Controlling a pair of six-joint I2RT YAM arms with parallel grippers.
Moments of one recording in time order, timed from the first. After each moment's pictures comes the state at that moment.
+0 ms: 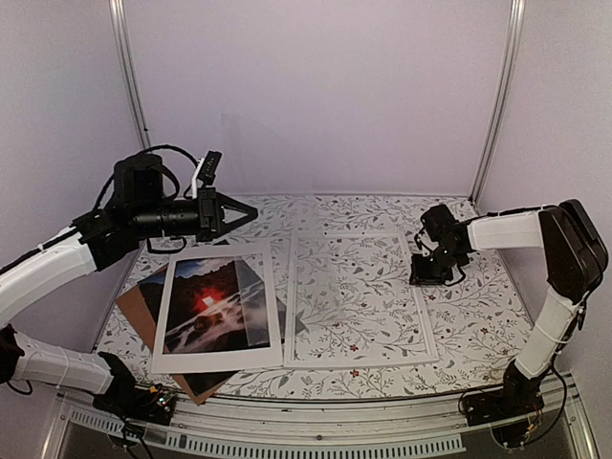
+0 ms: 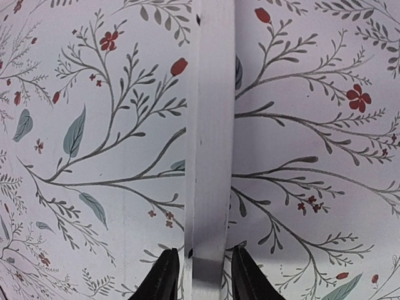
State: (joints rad) left arm -0.62 1.11 1.00 -0.14 0.53 -0.74; right arm 0.38 1.78 1.03 -0.45 -0.04 0.34
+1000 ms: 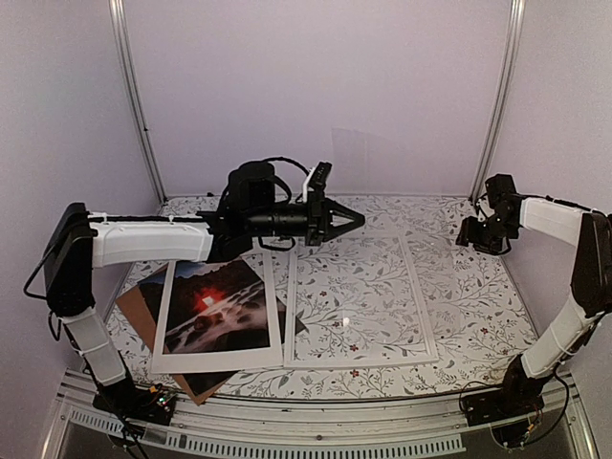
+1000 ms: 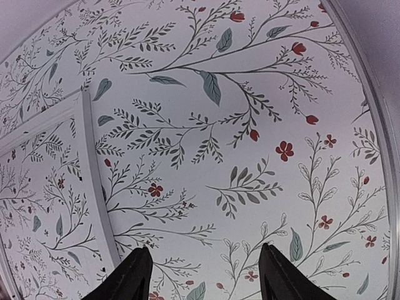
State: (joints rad) left arm -0.87 1.76 1.27 0.44 0.61 -1.01; right arm 0.00 1.59 1.11 -0.54 -0.07 0.27
